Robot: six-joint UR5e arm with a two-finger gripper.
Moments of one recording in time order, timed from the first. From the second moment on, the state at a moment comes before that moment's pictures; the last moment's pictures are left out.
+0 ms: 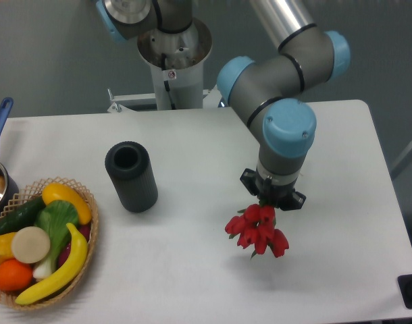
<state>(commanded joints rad) 2.51 -2.04 -1.43 -1.23 1.60 1.05</state>
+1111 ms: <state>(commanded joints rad) 2.45 -2.07 -1.49 -1.16 1.60 1.01</state>
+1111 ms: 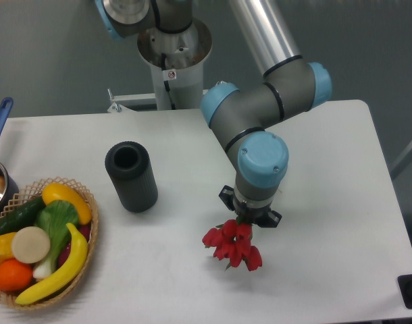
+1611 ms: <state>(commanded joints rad) 2.45 -2.06 -1.53 -1.13 1.57 1.01</state>
